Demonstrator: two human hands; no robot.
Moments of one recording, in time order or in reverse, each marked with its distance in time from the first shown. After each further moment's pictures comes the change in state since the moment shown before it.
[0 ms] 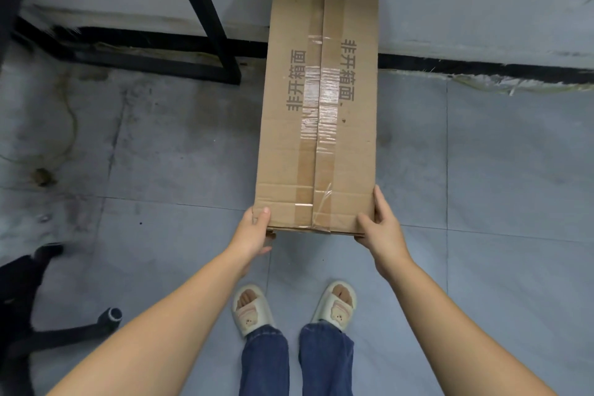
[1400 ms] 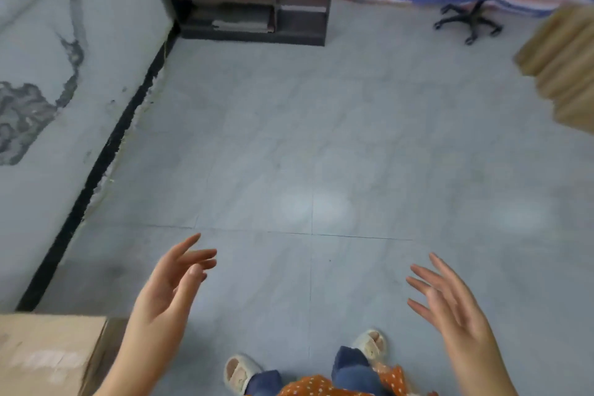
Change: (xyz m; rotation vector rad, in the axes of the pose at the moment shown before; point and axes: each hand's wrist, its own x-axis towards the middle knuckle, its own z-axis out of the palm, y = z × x) left_hand -0.560 -0.052 0.054 0.852 -1.174 1.010; right_hand -0.754 0.174 -0.040 0.884 1.435 -0.182
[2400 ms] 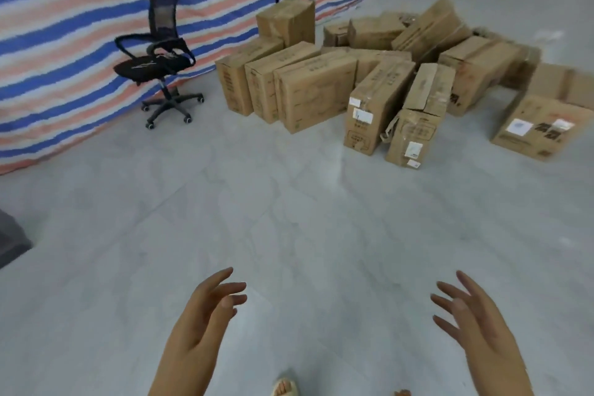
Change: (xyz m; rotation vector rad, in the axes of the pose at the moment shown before) left_hand 0.224 0.187 0.689 0.108 -0.999 0.277; right_hand 0.245 -0.006 -0.425 0.216 1.154 0.005
